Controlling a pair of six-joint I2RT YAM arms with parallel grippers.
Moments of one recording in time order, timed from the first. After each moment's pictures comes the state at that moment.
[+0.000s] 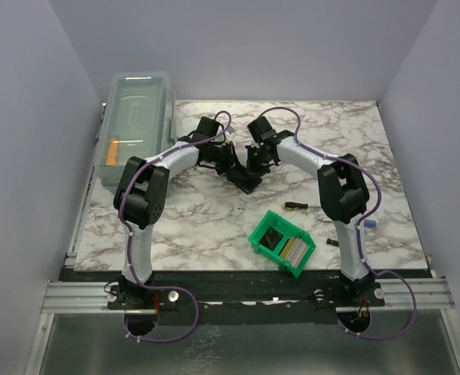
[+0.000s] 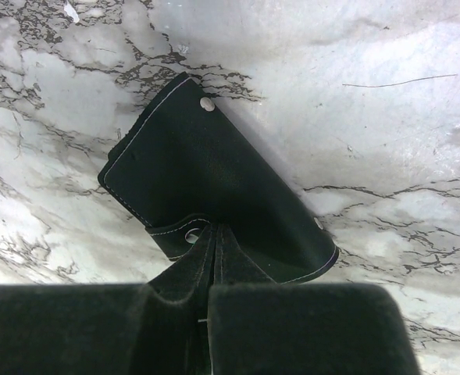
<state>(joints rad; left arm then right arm) -0.41 2.05 1.48 -0.37 0.72 -0.66 0.54 2.19 1.70 -0.64 -0.14 0.50</state>
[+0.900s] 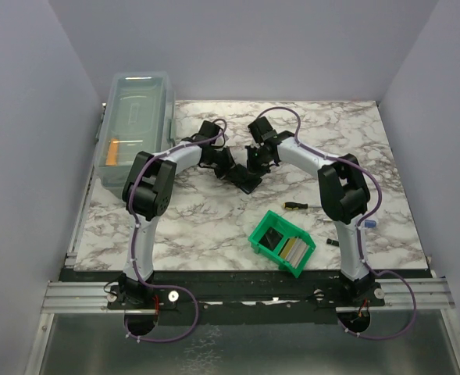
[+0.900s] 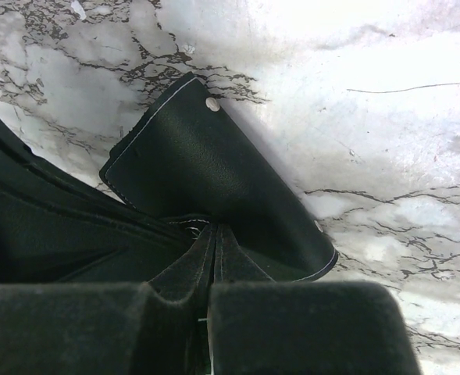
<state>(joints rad) -0.39 2.19 1.54 -0.38 0.66 -0.79 0.54 2.18 1.68 -0.62 -0.15 0.48</state>
